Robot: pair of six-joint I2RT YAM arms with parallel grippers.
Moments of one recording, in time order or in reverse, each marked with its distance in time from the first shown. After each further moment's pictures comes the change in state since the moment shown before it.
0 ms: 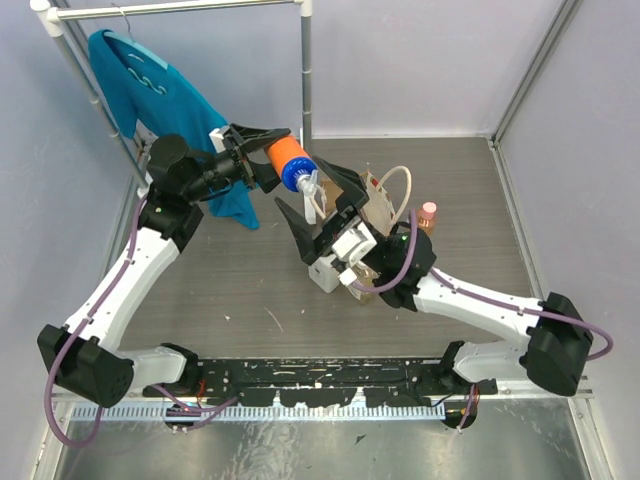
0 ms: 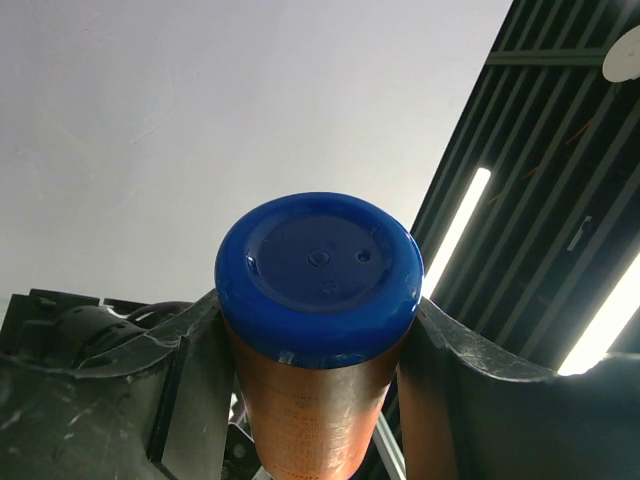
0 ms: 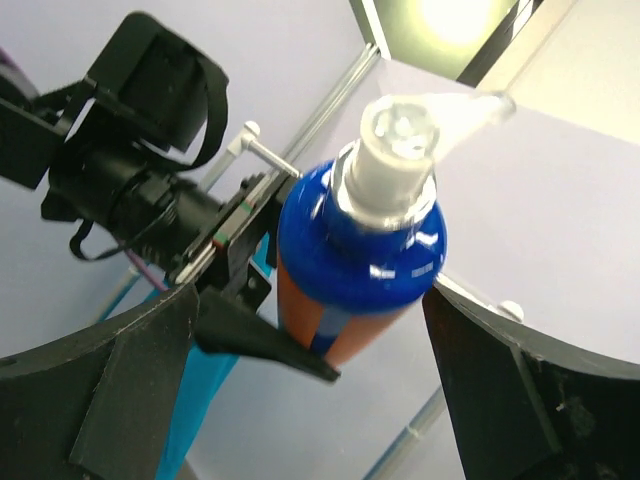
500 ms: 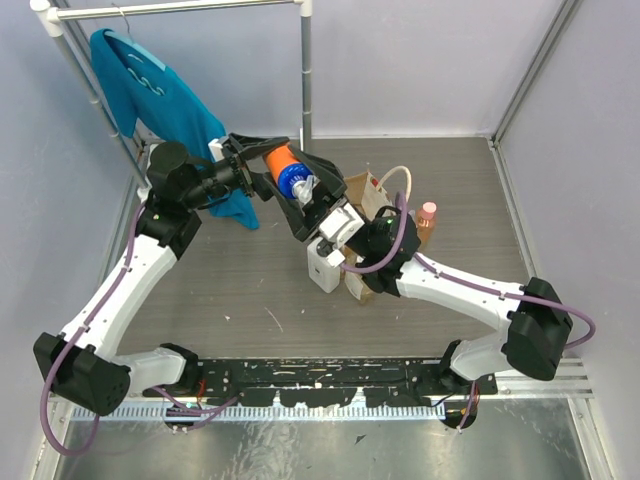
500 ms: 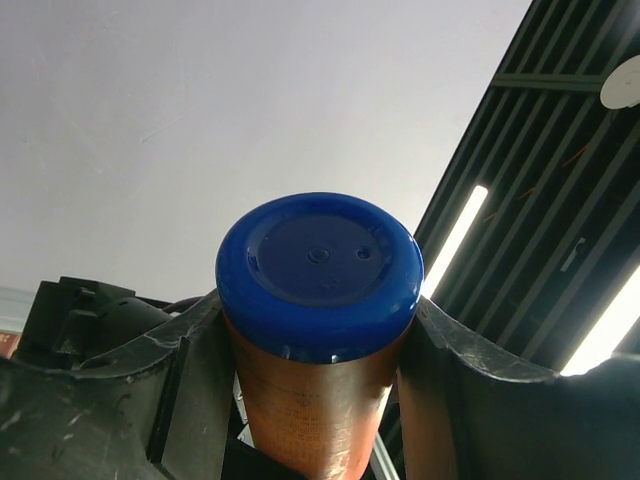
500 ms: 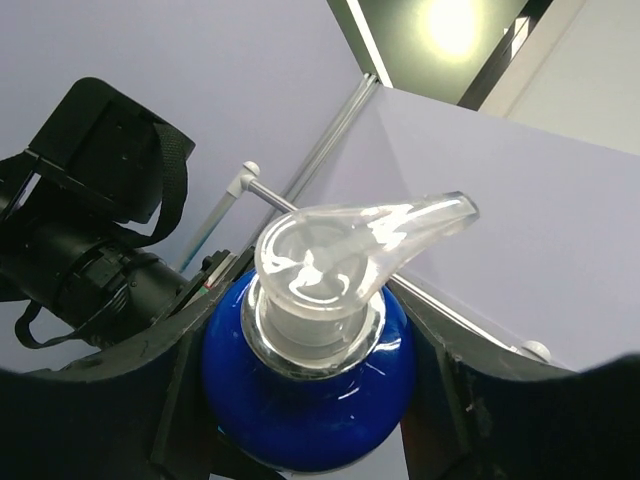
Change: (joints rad) left arm -0.010 -0.044 -0.051 -0.051 -0.011 -0.008; right arm 0.011 0.171 0.208 0.054 -0.035 0.069
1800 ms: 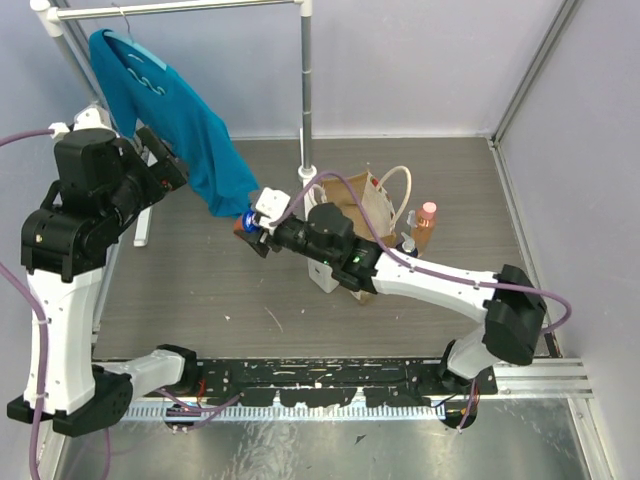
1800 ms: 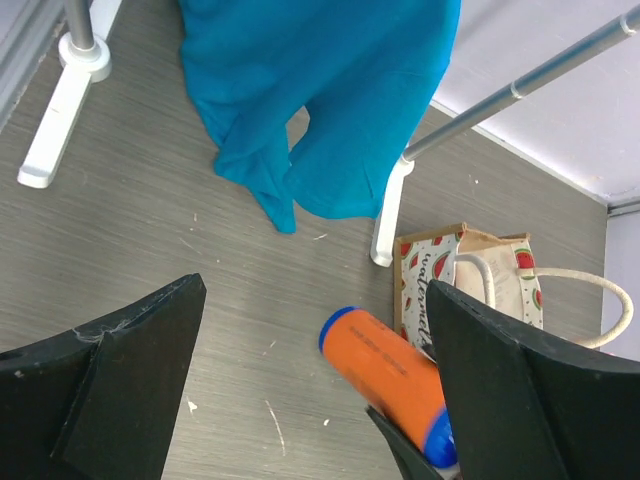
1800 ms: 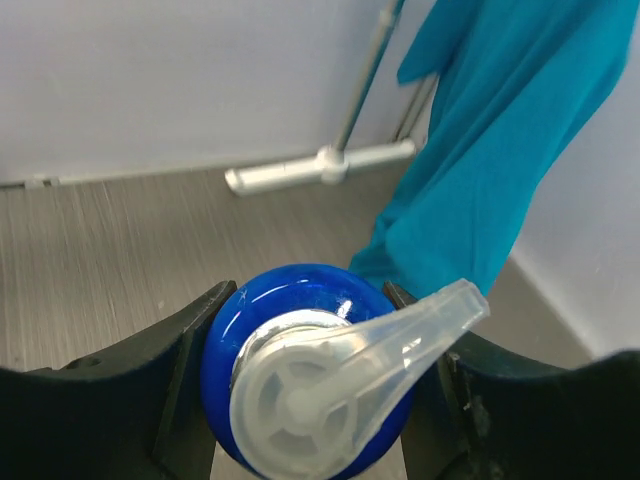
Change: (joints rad) left arm 0.135 -0.036 0.700 -1.270 -0.974 1.481; right arm 0.091 0.115 0.163 -0.739 0.134 0.409
